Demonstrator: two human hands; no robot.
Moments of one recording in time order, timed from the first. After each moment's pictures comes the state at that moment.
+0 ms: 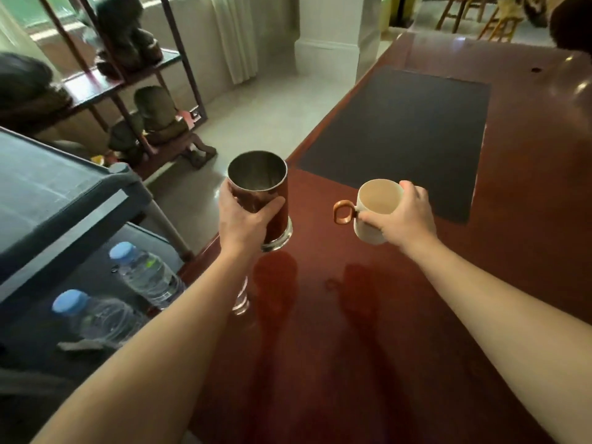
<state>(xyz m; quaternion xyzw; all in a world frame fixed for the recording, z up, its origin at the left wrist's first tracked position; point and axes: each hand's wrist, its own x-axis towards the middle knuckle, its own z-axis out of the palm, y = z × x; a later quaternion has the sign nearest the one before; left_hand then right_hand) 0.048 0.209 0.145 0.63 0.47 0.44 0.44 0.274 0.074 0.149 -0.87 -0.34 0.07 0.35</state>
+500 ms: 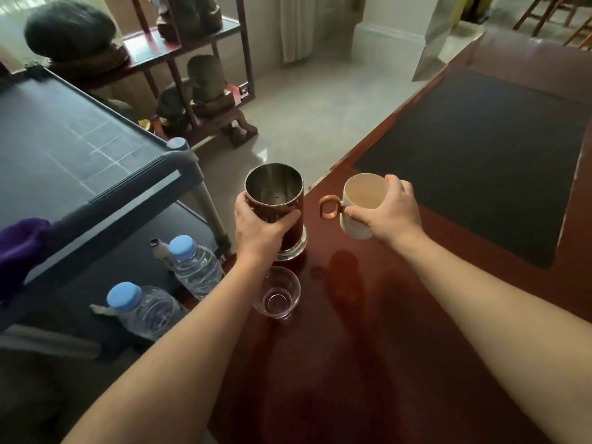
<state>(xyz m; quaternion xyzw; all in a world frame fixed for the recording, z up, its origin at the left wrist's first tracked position) -0.013 0.278 0.098 0.57 0.56 0.44 0.42 0.203 0.213 0.133 -0.83 -0.44 0.11 0.33</state>
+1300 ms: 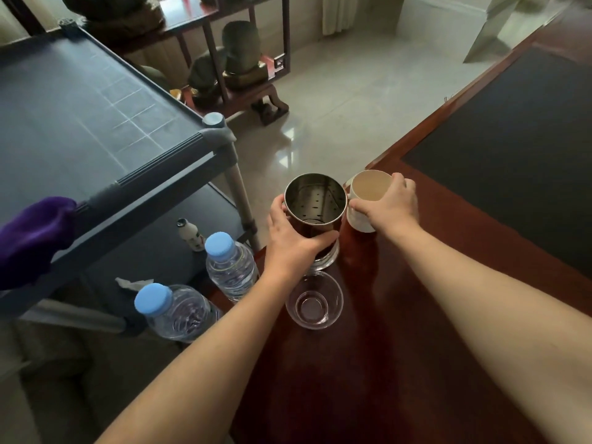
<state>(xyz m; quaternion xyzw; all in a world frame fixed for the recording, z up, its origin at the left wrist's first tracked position) -0.035 0.284 0.064 0.59 0.56 0.37 0.44 0.161 0.304 0.072 -0.85 -0.42 0.15 0.29</state>
